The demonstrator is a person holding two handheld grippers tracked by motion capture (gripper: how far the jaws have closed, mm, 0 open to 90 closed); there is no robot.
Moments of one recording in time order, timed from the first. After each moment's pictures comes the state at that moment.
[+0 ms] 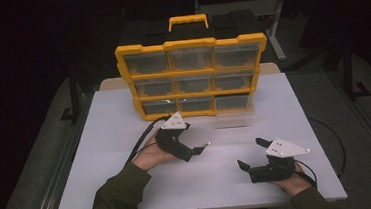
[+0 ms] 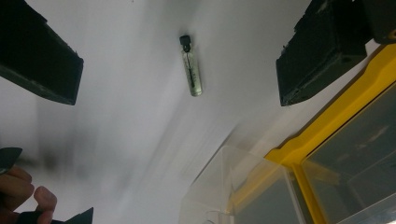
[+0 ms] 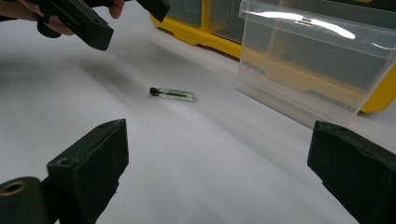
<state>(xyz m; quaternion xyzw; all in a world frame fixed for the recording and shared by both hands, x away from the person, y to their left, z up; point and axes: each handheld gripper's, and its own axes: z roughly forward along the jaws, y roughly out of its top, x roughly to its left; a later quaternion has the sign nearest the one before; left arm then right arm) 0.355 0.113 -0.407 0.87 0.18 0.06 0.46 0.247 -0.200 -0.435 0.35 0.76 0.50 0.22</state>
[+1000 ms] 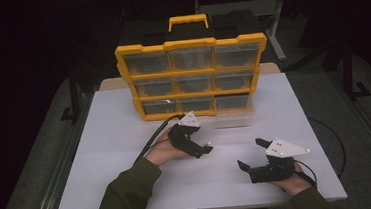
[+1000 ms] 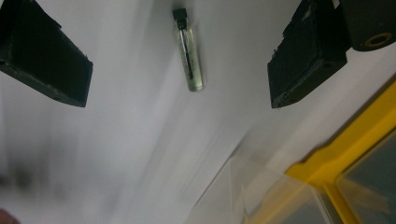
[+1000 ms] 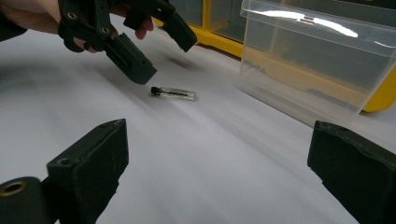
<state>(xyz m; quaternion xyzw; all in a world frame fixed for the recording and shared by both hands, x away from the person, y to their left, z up) 0.372 0.082 -0.428 0.89 0.19 0.04 0.42 0.247 -0.199 -0.435 0.35 0.76 0.50 0.22</state>
